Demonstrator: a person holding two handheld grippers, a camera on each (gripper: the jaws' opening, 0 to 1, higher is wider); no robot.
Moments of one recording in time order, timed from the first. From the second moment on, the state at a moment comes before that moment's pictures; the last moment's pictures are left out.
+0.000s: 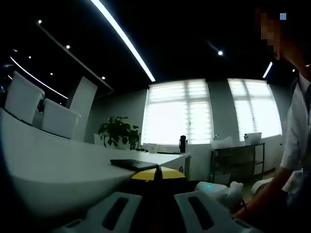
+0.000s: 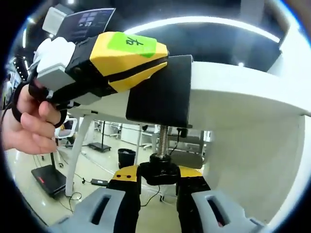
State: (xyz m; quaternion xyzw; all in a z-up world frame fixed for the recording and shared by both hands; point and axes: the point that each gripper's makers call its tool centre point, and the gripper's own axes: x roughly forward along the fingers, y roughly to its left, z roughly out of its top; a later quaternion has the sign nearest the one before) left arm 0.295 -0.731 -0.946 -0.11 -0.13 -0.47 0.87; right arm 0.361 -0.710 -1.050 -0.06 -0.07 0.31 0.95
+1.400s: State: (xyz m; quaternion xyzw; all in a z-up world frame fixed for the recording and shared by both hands) left arm 0.297 -0.730 -0.947 -0.12 -0.13 -0.47 0.86; right arm 0.354 -0.683 -1.068 -0.09 -0.04 0.55 0.83
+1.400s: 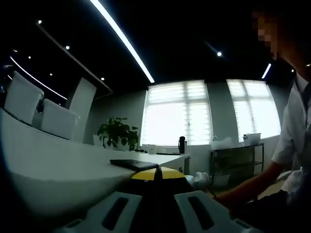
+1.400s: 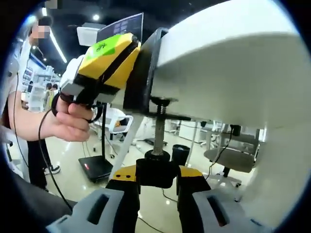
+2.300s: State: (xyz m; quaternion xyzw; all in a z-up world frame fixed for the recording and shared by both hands) left arm 0.297 -0.729 -0.948 -0.12 -0.13 -0.47 0.87; right arm 0.340 -0.708 -1.040 -0.09 -0.08 0.27 0.96
